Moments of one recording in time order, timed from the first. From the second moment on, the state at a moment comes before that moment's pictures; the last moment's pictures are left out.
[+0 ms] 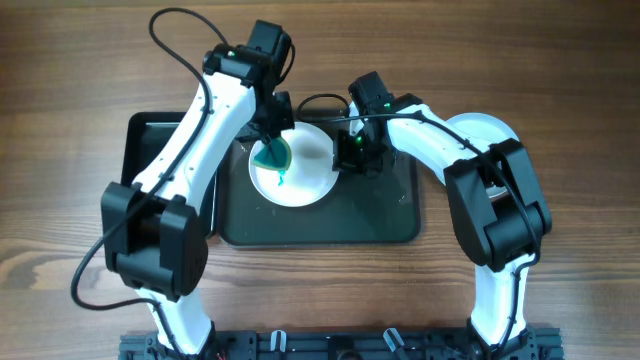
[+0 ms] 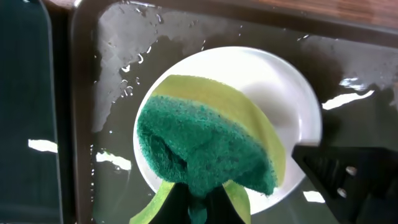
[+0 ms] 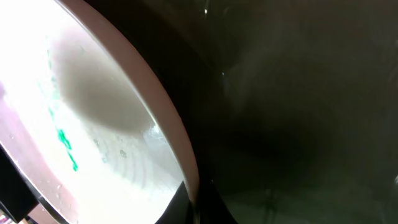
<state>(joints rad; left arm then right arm) -0.35 1.94 1.69 -1.17 -0.03 -0.50 0.44 2.12 1.41 -0.67 -0.46 0.52</state>
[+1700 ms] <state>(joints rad) -0.35 2.12 1.53 -0.86 0.42 -0.16 0.44 2.12 1.40 -0.66 -0.47 0.52</state>
